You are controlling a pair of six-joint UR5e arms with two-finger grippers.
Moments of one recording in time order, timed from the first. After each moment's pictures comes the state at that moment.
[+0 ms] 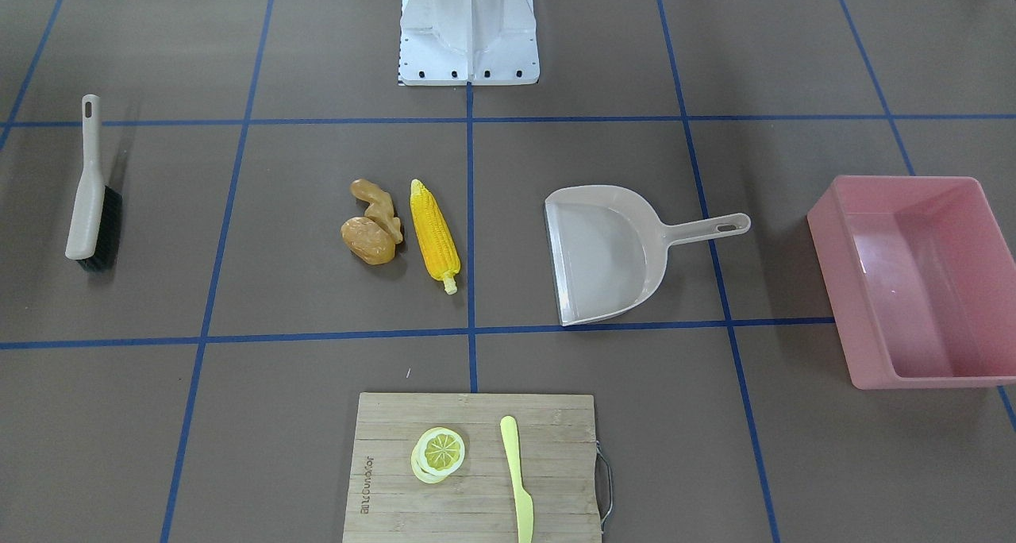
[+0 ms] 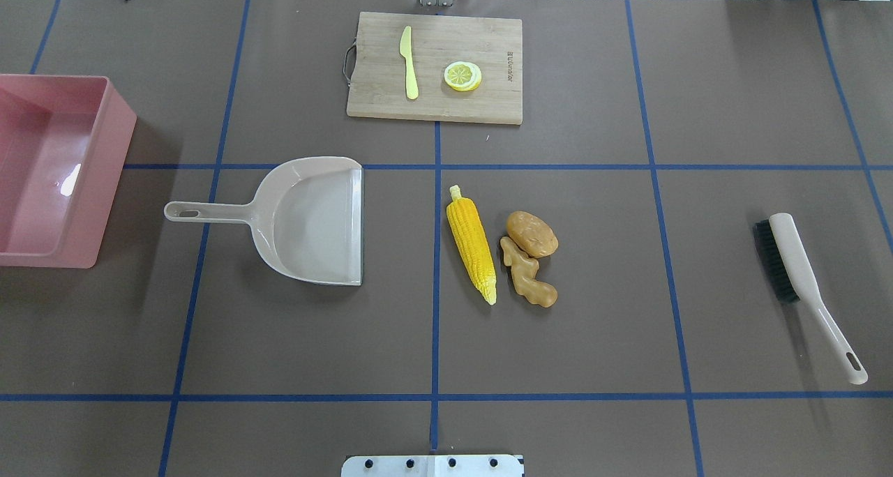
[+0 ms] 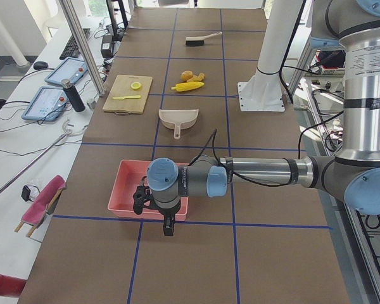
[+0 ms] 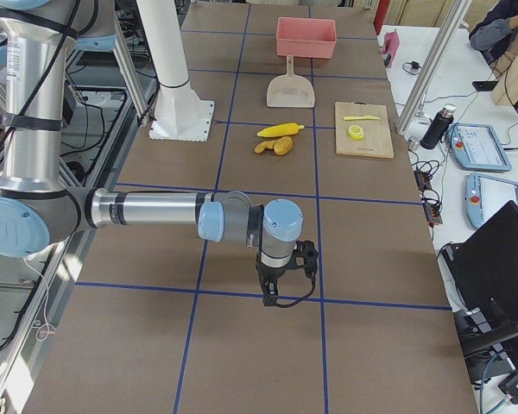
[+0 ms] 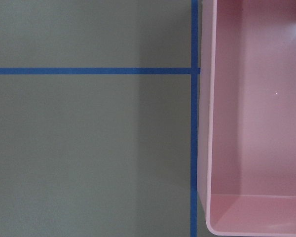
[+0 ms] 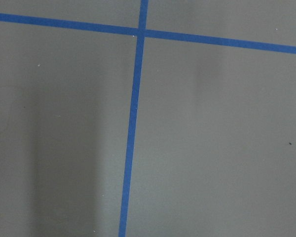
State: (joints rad) left arm -1.60 -1.49 -1.65 -1.56 -2.36 0.03; right arm 1.55 -1.71 1.74 -1.68 2.29 -0.13
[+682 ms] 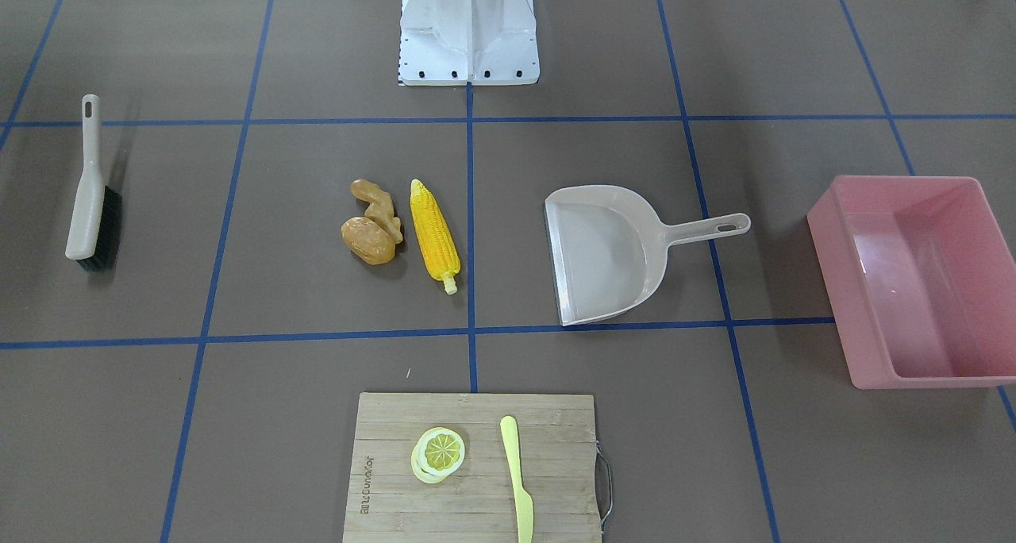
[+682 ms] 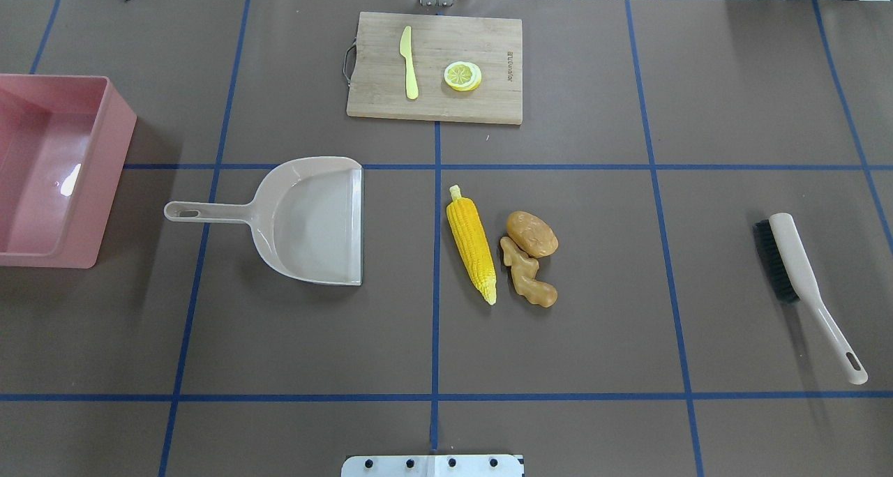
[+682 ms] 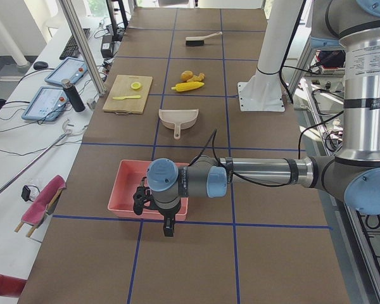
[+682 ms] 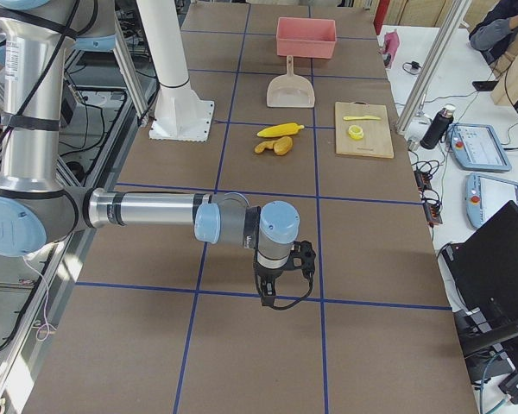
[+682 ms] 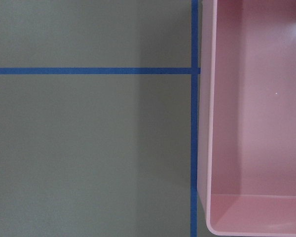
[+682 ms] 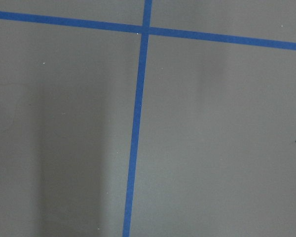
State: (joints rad) left arm -1.60 -1.49 -1.64 -1.56 -2.36 0.03; right arm 1.56 -1.72 1.74 -1.67 2.32 -0.14
